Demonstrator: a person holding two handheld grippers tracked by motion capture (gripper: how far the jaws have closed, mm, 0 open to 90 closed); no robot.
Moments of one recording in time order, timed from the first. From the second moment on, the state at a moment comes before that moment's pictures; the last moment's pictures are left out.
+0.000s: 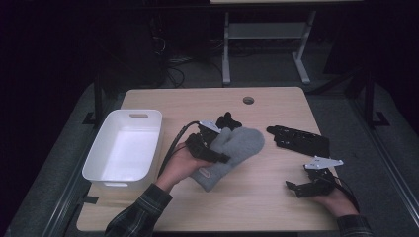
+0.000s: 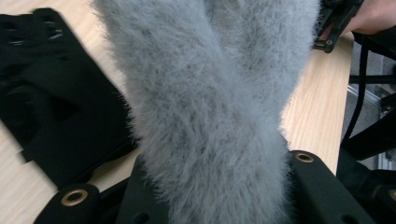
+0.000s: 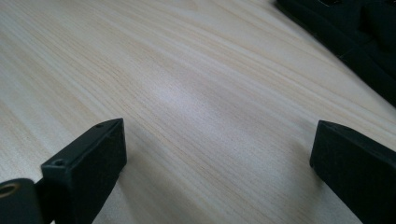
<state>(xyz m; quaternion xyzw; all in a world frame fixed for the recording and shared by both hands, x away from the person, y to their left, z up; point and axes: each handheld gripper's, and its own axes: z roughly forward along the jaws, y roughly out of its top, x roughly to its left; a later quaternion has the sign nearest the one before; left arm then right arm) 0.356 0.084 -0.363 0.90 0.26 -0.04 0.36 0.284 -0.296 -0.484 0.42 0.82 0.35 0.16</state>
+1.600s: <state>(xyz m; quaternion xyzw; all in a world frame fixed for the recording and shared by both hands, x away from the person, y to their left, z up) 0.365 0.285 -0.290 0.83 0.41 0.06 0.37 0.284 -0.296 -0.484 0.42 0.82 0.35 0.16</state>
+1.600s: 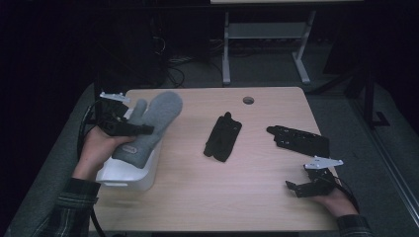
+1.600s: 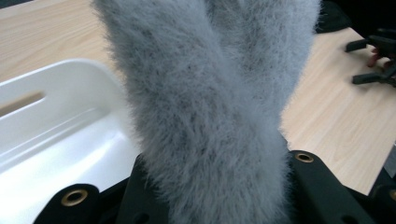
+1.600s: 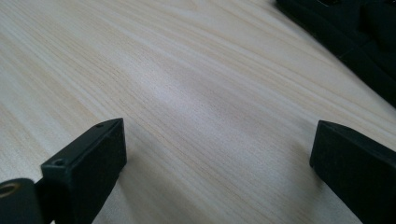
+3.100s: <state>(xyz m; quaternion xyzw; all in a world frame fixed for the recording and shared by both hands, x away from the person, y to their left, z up) 0.405 0.350 -0.420 0.81 0.53 0.04 0.25 0.284 -0.296 -0.484 0.42 0.82 0.35 0.16</state>
